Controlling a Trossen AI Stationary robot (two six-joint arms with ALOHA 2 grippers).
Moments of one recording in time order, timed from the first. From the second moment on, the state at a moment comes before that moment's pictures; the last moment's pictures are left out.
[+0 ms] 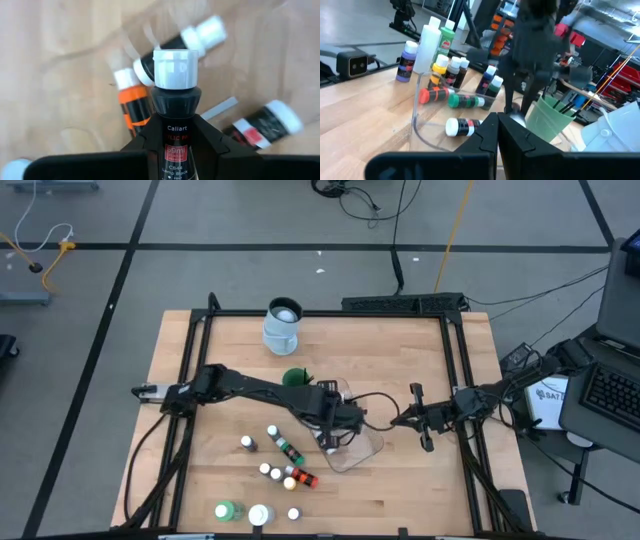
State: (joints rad) left arm -0.18 2.22 2.04 -1.15 -0.29 -0.14; right arm 0.39 0.66 0.05 0.58 0.18 -0.39
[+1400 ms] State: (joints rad) left arm -0.28 1.62 0.76 0.71 -0.34 0.03; right arm 0.30 0.94 0.09 1.01 0.05 -0.38
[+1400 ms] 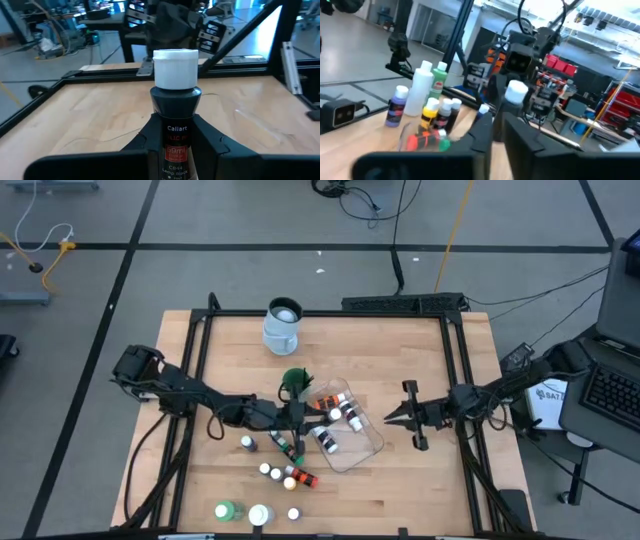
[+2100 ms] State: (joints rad) left arm -0.29 1.62 0.76 0.71 -0.29 0.12; right arm 0.04 1.45 0.49 1.16 -0.37 -0.22
